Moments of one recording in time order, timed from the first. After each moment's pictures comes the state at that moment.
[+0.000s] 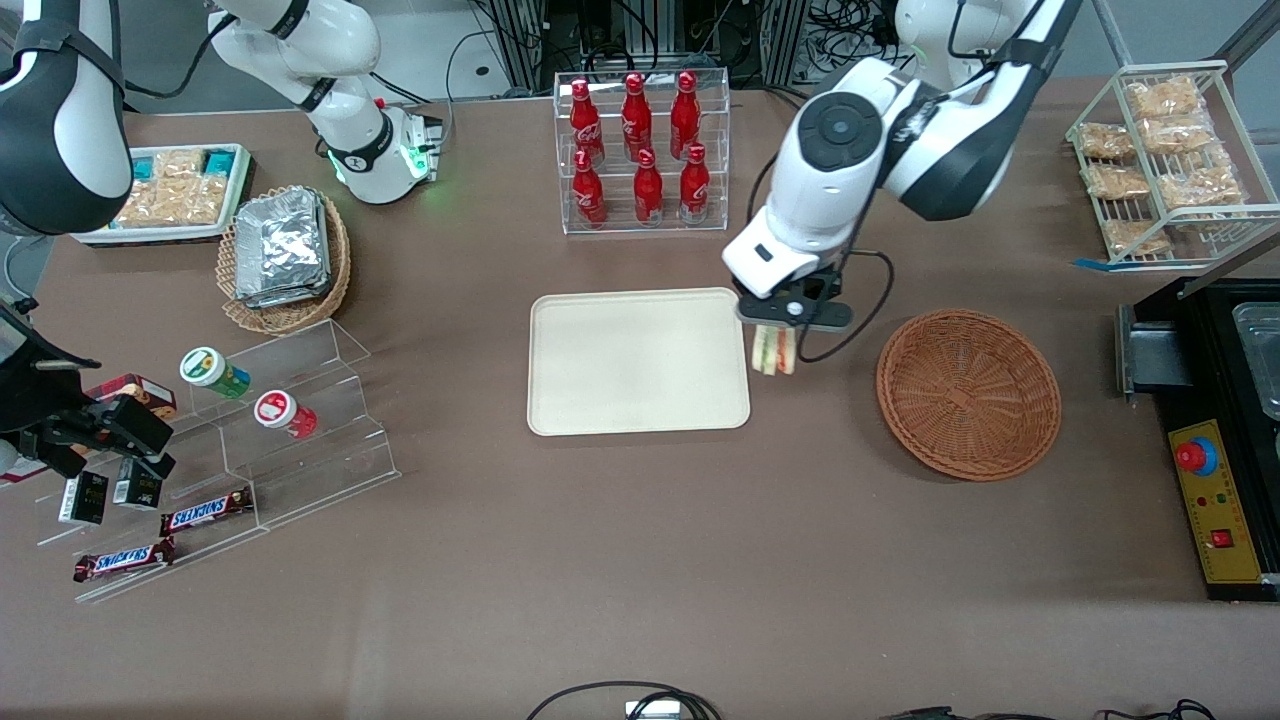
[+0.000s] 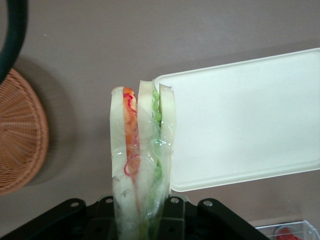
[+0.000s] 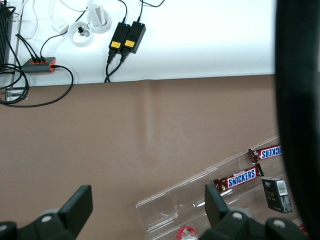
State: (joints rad) arm -0.02 0.15 -0.68 -1.88 0.06 1.97 -0.57
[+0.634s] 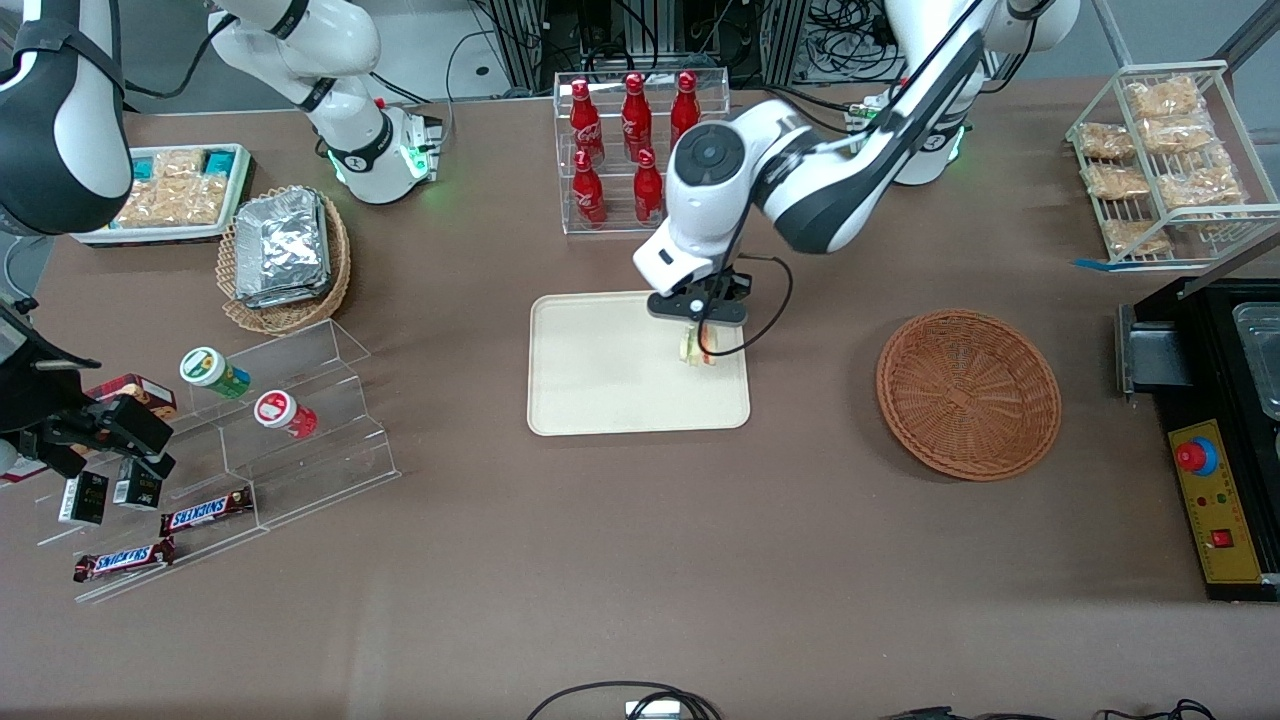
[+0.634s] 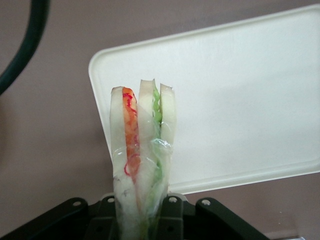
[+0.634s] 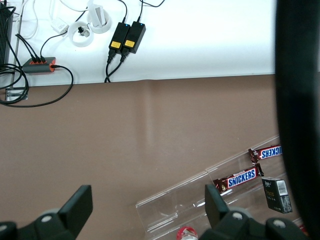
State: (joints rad) arm -0.20 0.37 -0.68 -1.88 0.24 2.10 -0.82
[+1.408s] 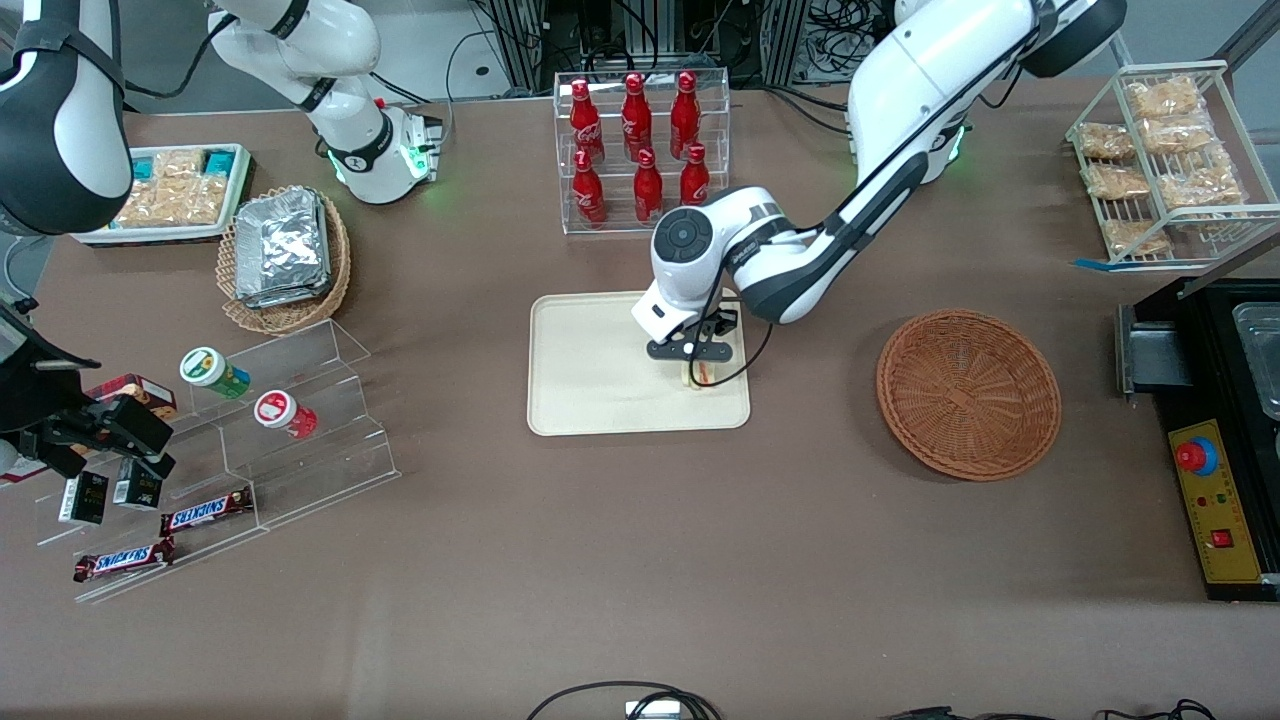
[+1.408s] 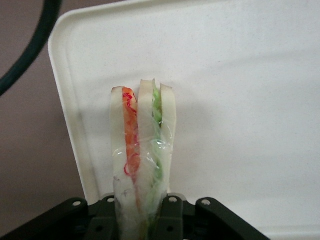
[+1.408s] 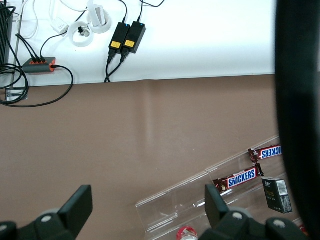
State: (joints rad) arm -0.20 0.63 -0.68 -1.88 0.48 2.21 -1.04
